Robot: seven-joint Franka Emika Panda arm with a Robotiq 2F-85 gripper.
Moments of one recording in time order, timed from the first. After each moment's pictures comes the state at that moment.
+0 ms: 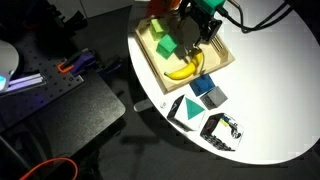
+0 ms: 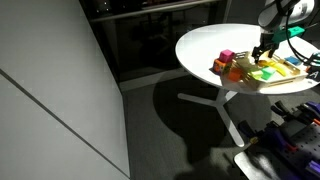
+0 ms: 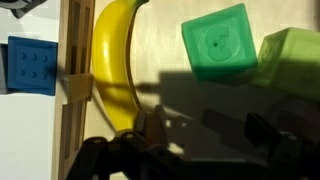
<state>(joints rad) -0.26 0.54 -0.15 -2.02 -0.14 2.41 -0.13</state>
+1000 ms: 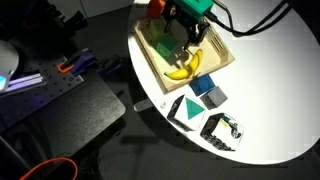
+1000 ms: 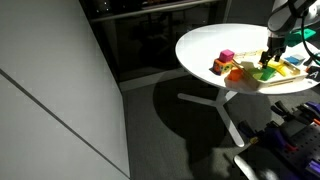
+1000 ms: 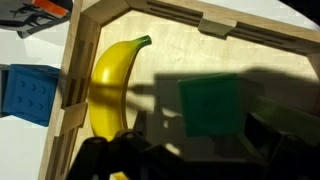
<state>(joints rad) -0.25 0.43 -0.17 -2.22 -0.20 2.48 -0.23</state>
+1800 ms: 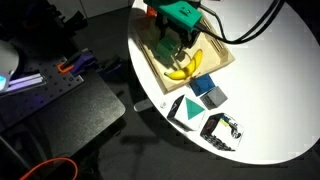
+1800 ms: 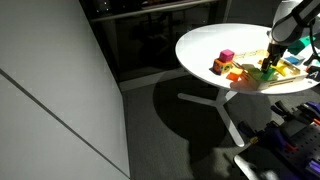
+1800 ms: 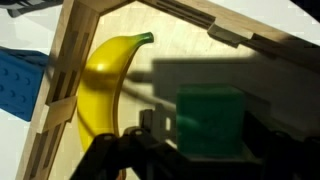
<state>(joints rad) -0.25 0.43 -0.18 -2.32 -0.27 2.67 -0.28</state>
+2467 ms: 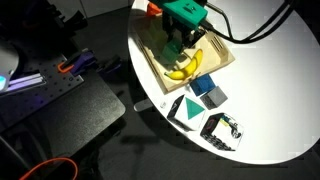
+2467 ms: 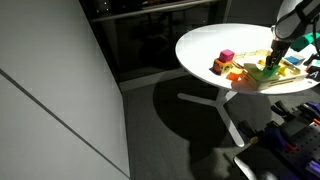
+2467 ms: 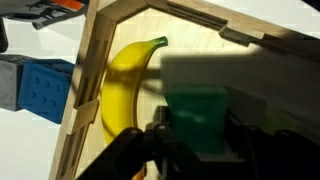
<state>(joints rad) -0.22 0.40 -0.24 -2.32 -0.27 2.66 -0.24</state>
